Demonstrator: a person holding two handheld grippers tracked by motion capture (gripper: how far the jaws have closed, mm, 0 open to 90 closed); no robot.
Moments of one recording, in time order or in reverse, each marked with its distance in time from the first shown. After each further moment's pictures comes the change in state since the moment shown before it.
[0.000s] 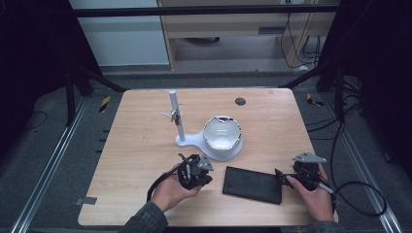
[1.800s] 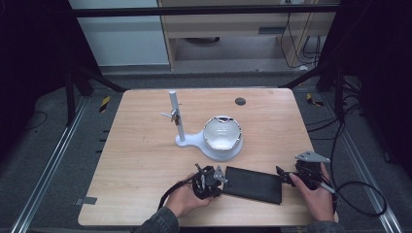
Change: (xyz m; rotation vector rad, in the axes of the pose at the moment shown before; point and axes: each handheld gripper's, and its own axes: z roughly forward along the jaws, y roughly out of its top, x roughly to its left) left arm -0.019 0.001 0.051 0.064 -0.093 0.028; right arm -0.003 0.004 -0.005 -0.046 -0.010 0.016
